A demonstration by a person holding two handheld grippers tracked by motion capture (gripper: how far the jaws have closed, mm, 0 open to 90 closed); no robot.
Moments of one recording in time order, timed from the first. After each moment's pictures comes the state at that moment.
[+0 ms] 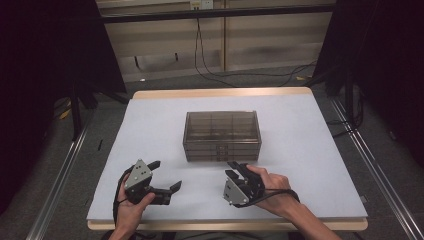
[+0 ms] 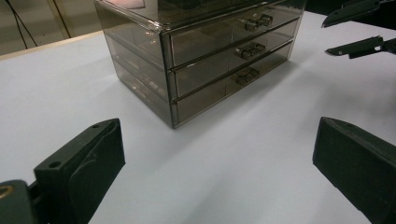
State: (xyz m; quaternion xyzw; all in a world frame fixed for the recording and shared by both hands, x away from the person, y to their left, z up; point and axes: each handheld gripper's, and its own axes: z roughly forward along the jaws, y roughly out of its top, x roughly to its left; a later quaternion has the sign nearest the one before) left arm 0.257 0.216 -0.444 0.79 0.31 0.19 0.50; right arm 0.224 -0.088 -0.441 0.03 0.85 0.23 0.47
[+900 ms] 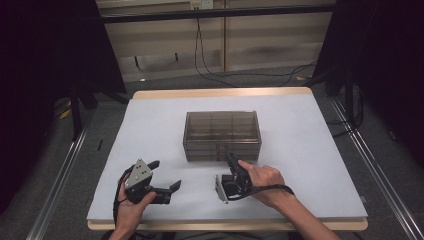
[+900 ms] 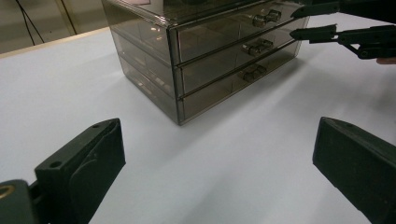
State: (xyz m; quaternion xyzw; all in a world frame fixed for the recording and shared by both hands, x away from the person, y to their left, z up) left arm 0.258 0.217 -0.445 0.79 0.31 0.19 0.49; right arm 0.248 -0.066 -0.462 -0.01 0.81 0.11 0.58
